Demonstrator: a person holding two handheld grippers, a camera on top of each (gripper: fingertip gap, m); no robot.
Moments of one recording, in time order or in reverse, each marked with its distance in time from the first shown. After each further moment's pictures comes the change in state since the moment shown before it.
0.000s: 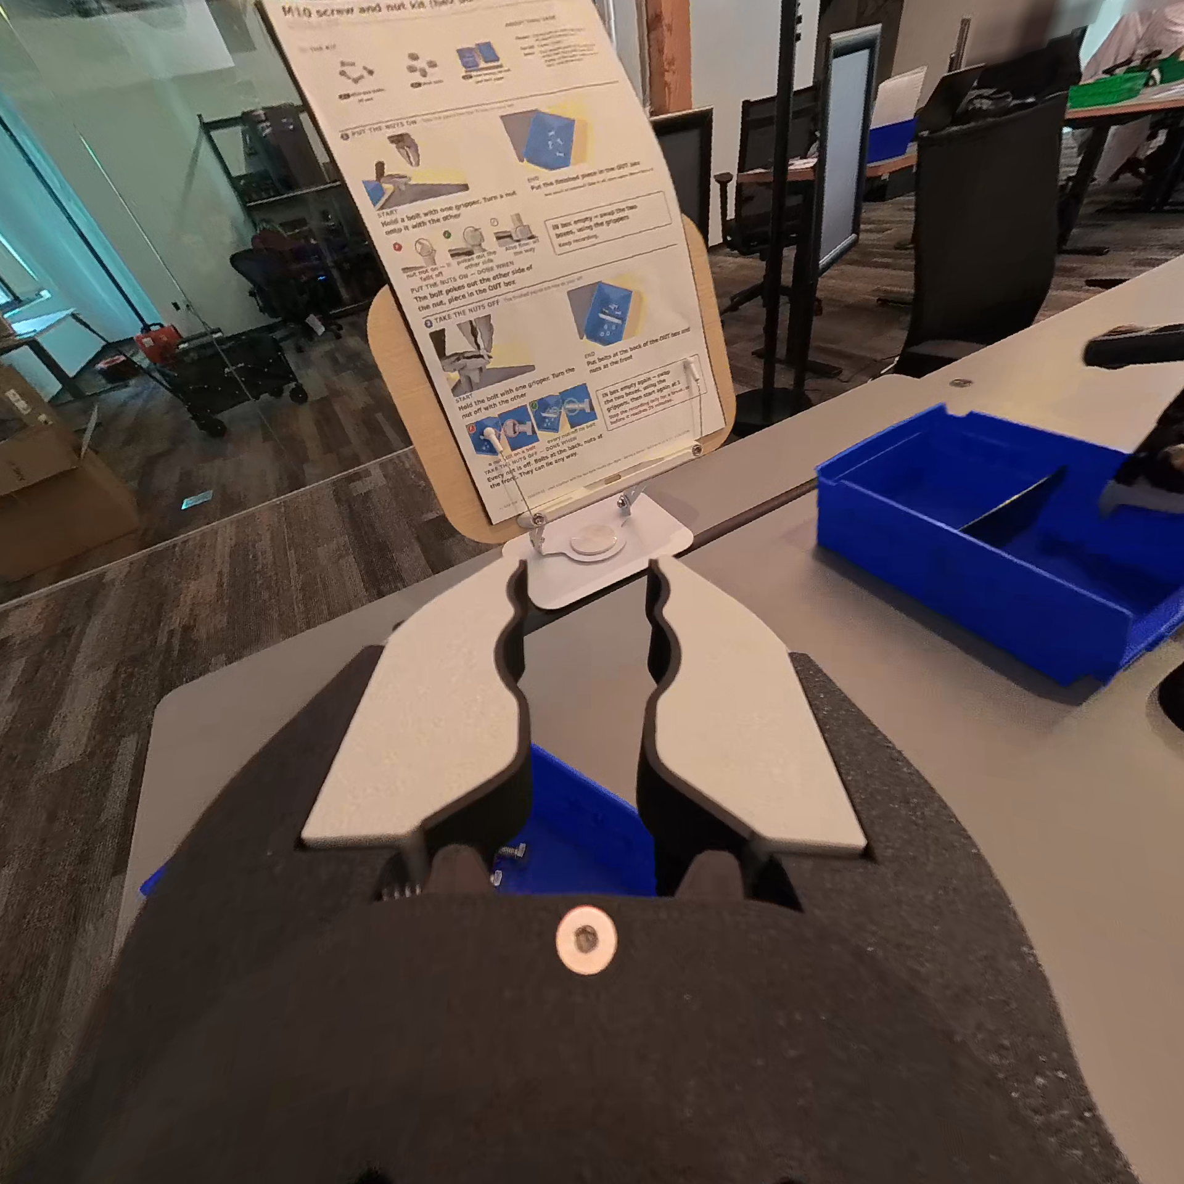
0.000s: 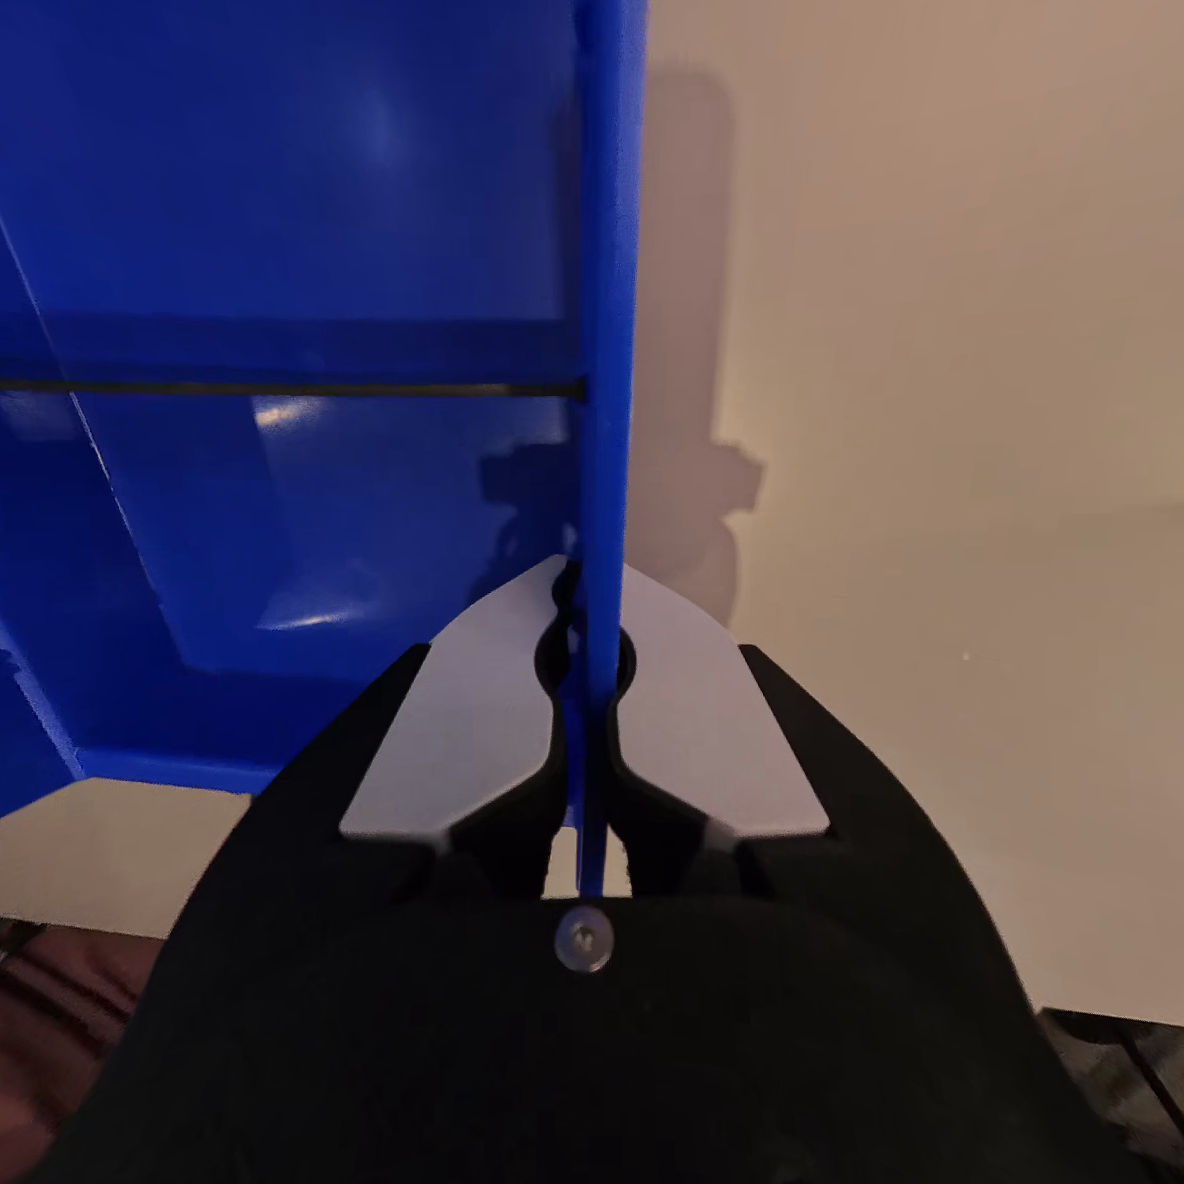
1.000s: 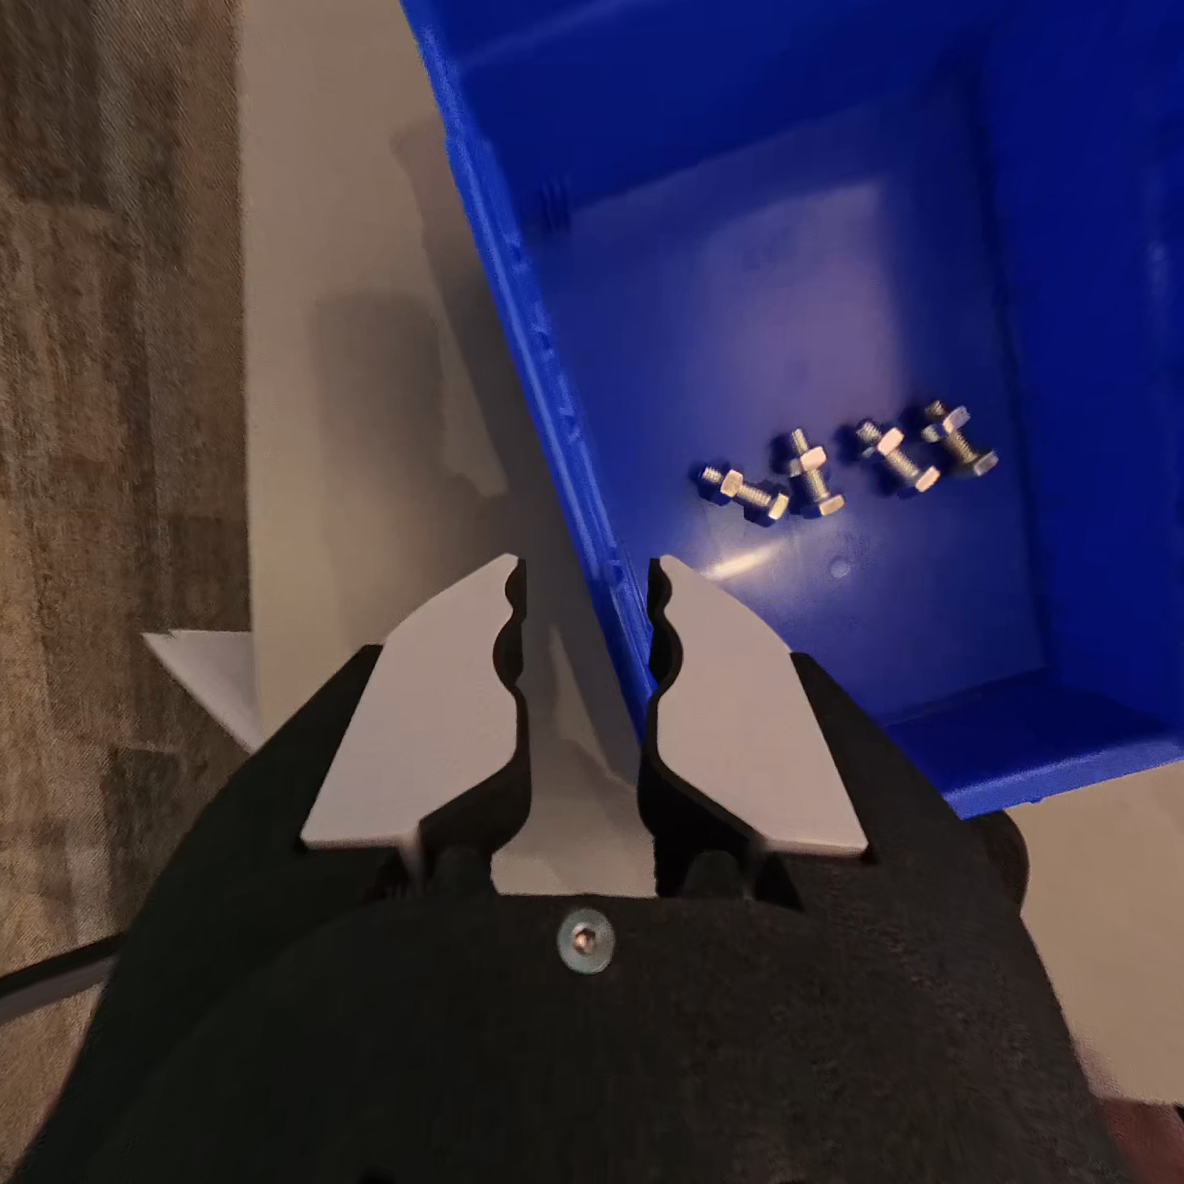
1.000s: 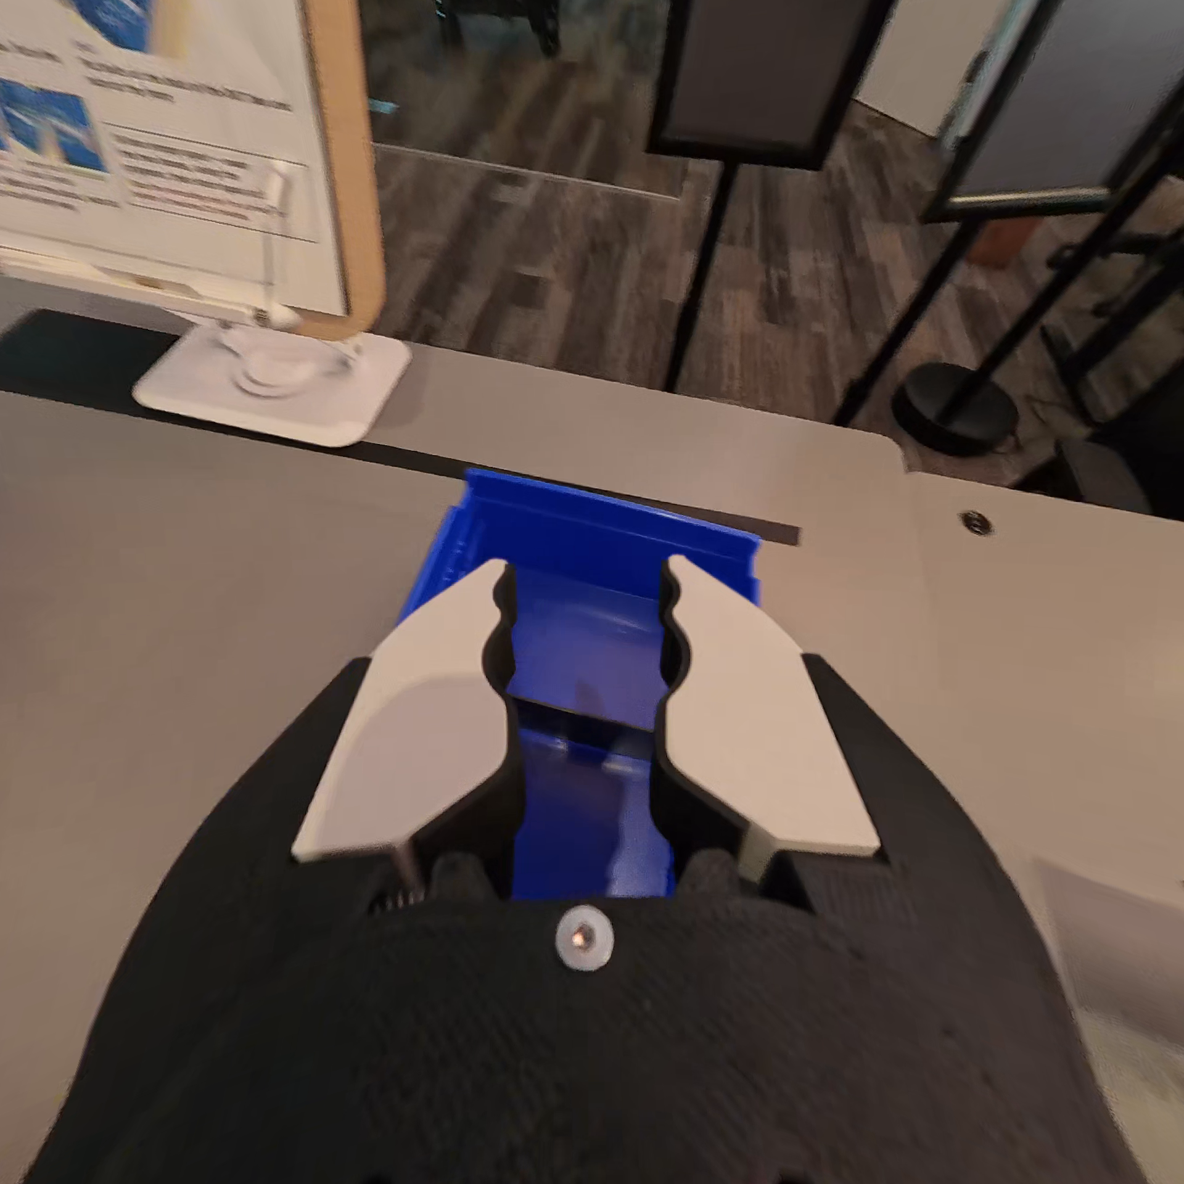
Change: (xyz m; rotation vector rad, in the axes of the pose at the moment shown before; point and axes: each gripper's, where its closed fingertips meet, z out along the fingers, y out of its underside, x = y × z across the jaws) left arm -0.176 0.279 -0.045 -1.044 -0.393 -0.543; right arm -0.075 -0.067 -0.203 0.949 0.089 -0.234
